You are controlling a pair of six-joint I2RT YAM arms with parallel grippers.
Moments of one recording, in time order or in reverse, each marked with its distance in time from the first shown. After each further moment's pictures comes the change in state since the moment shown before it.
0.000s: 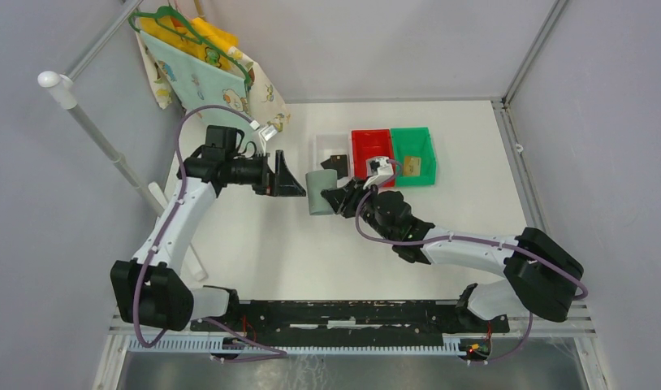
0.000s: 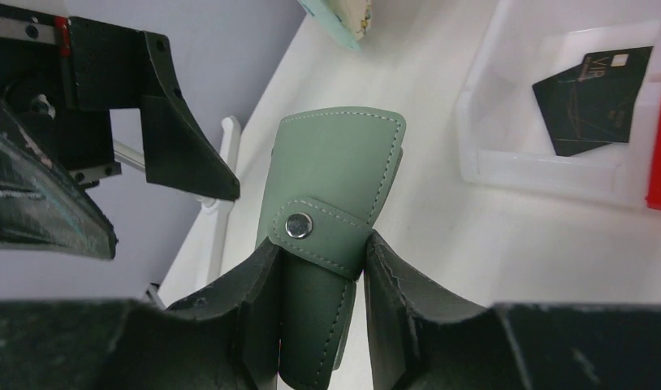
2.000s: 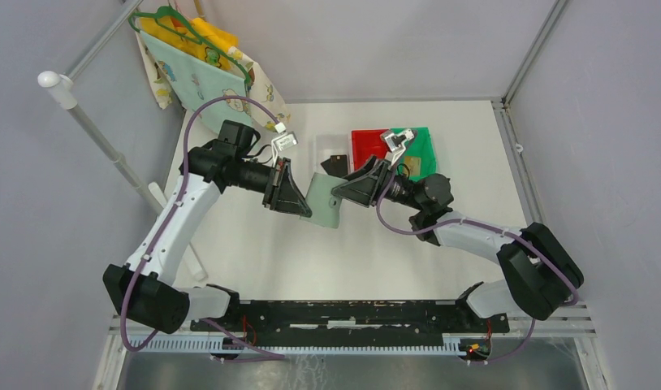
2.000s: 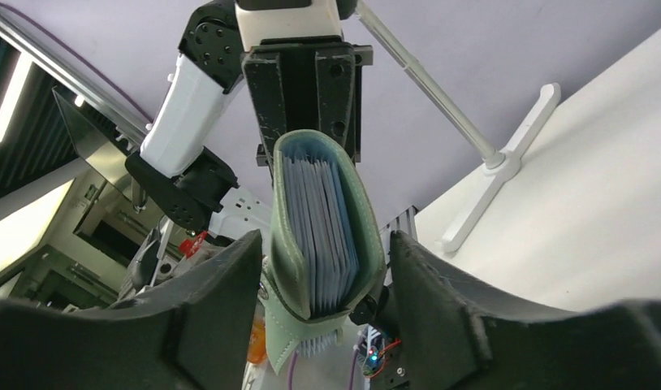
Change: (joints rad) left arm -0.185 -0.016 0.173 -0.311 0.314 0.300; right arm -0.320 0.028 -0.018 0.571 -0.965 0.456
